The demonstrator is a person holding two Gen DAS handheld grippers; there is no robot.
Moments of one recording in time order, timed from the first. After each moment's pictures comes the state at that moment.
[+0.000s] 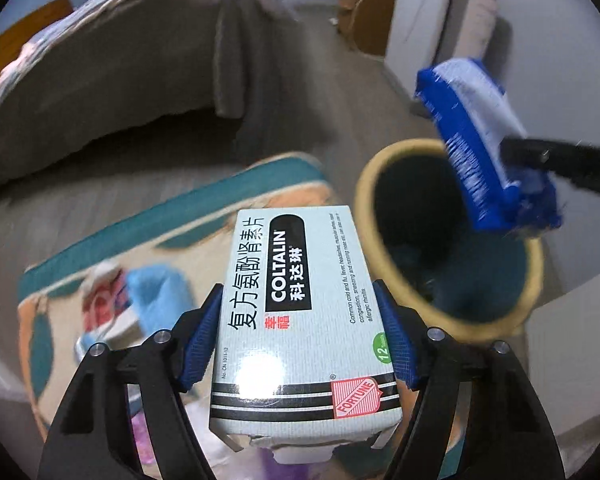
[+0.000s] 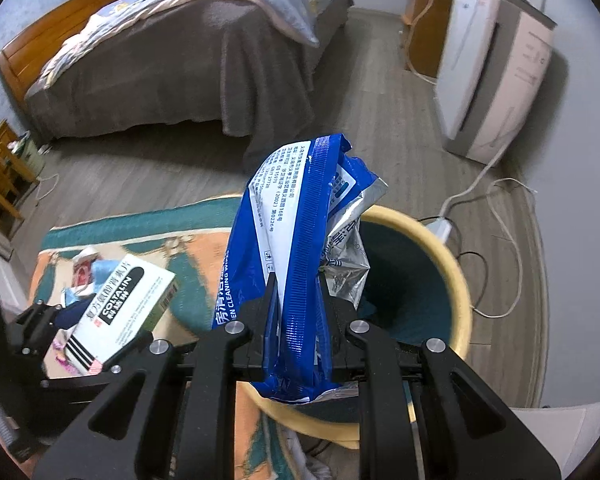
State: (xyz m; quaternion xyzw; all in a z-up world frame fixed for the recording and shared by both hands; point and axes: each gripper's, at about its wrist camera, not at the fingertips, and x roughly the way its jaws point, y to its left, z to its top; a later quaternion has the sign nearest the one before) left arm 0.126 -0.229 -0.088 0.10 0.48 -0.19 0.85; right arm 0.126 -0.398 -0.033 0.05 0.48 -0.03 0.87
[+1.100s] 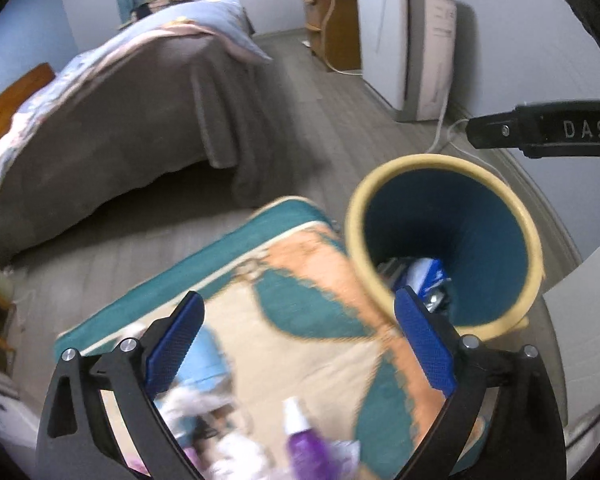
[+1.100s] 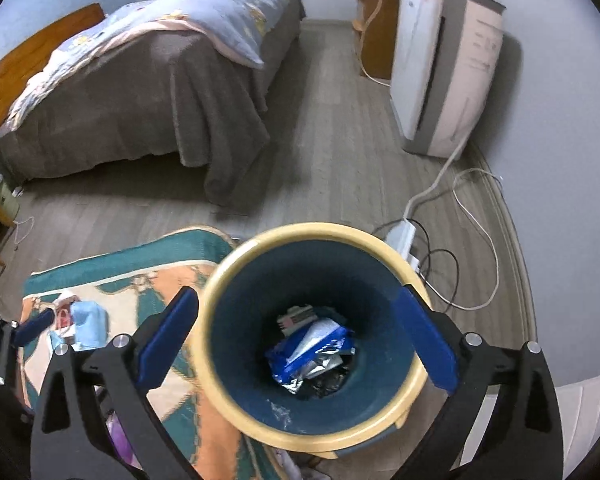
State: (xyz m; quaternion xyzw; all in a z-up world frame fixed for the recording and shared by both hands) left arm 0.121 -0.231 -0.058 0.19 0.41 -0.20 0.87; right arm 0.124 -0.420 -0.017 0.07 0.46 -0.09 0.88
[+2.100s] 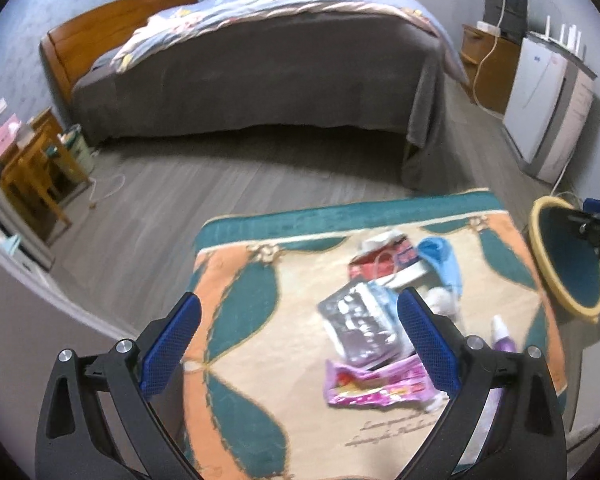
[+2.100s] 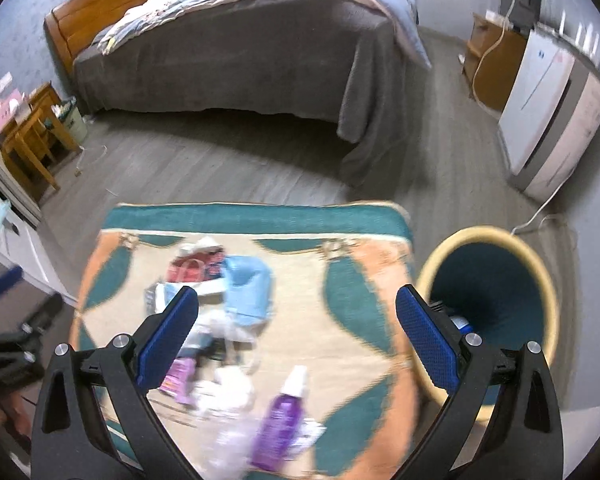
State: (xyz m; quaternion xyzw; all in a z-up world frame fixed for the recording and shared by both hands) left arm 0.101 0.043 -0.032 0.07 0.43 0.00 0.90; right arm 0.131 -0.204 -0.018 0.03 0.48 0.05 0.88
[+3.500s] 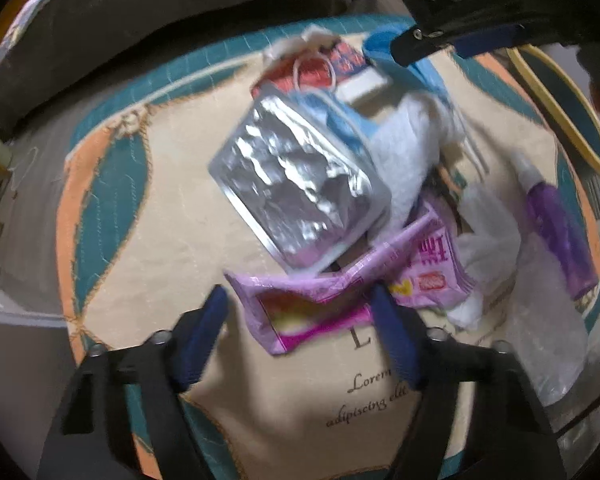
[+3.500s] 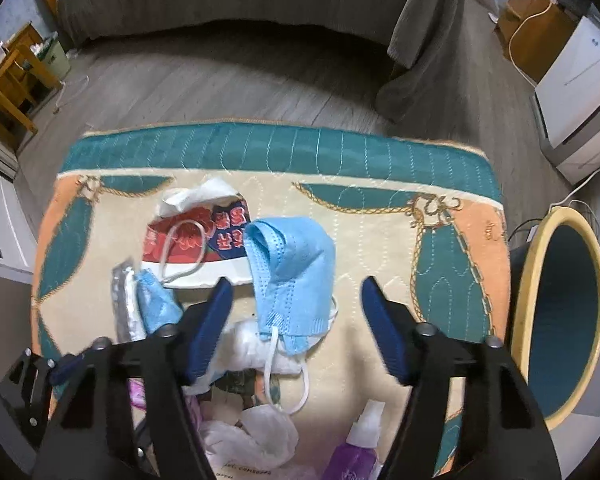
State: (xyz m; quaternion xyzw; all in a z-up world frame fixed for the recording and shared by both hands) left arm 0.097 0.009 -0.174 0.13 0.58 -0.14 0.79; right arm 0.199 -0.131 -0.137 -0.03 0.59 0.05 0.80
